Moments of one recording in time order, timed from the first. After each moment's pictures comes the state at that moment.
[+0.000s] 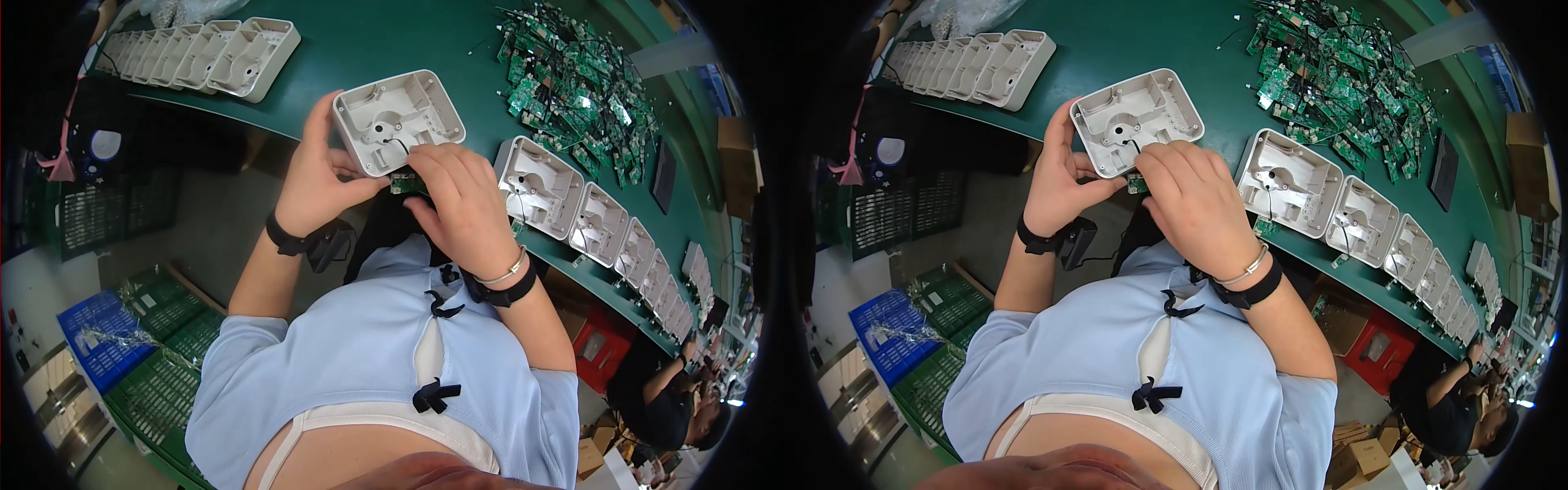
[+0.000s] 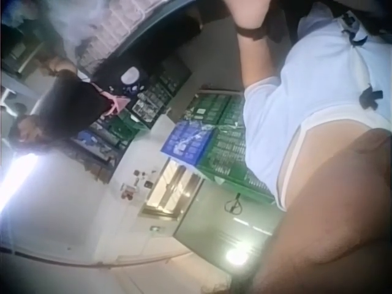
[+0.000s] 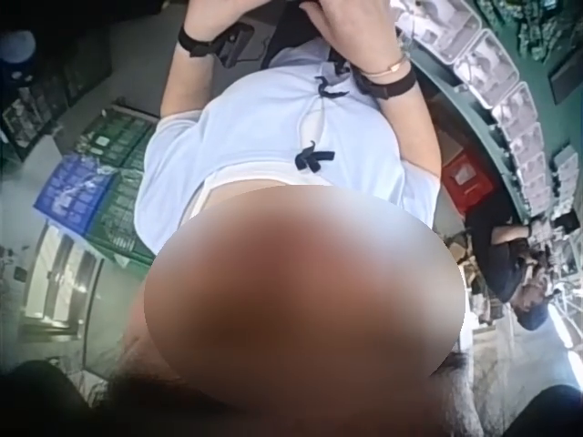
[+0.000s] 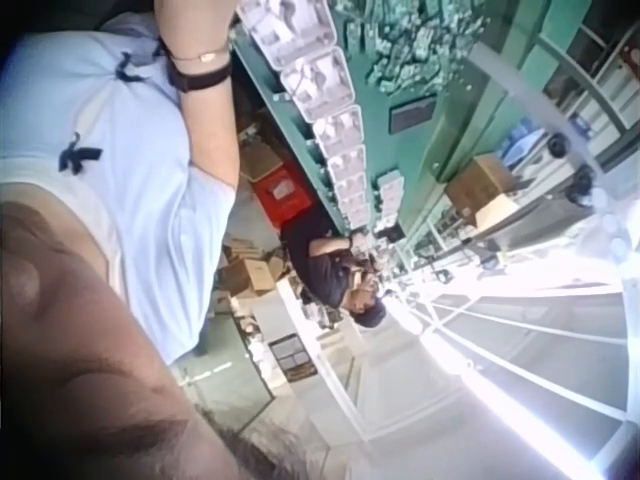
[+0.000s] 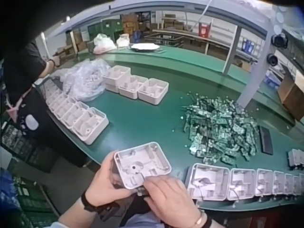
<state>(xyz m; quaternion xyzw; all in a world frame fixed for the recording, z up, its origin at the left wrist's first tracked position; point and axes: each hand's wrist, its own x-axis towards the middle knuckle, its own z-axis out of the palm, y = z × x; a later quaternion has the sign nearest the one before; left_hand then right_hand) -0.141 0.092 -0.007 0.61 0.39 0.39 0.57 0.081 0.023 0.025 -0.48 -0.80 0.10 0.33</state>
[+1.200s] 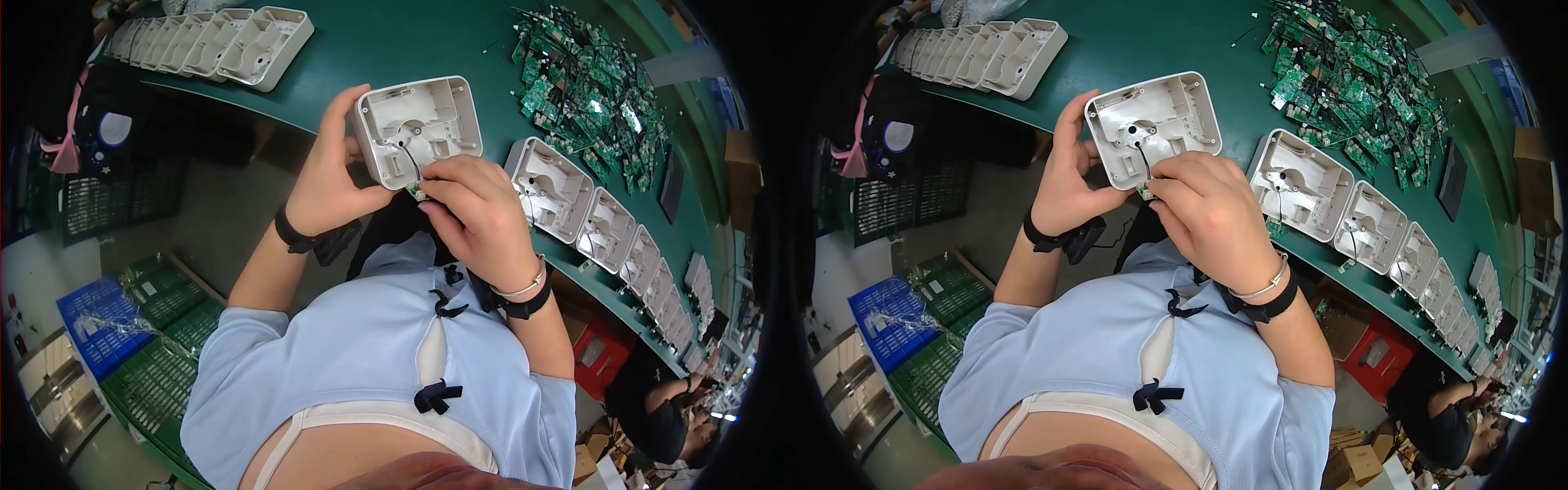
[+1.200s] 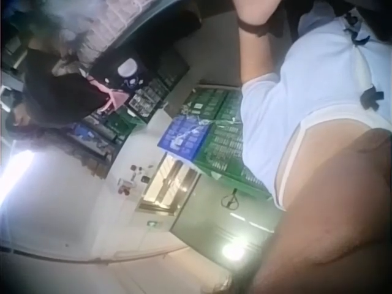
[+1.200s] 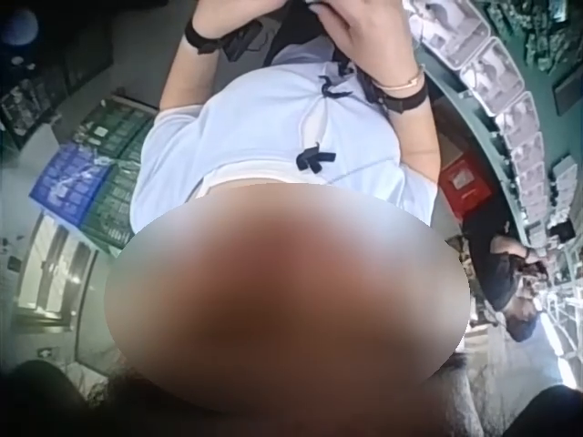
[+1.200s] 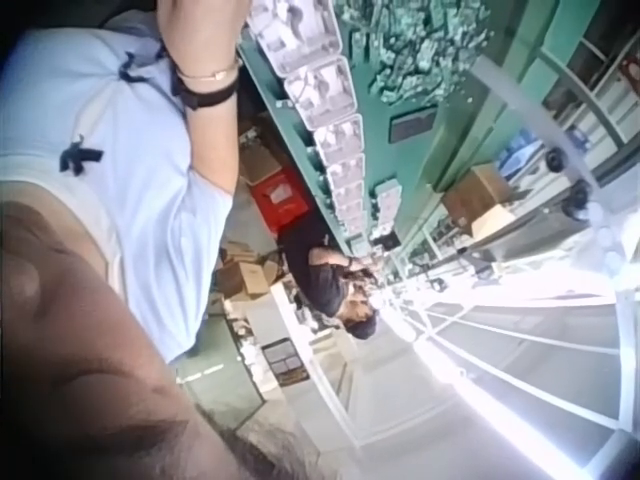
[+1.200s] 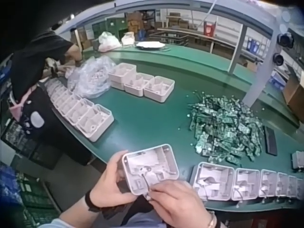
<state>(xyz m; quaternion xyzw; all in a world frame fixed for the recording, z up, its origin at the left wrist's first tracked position) -0.138 0.085 -0.001 0.67 0.34 0.39 0.52 0.088 0.018 0.032 -0.45 -0.80 0.17 0.37</state>
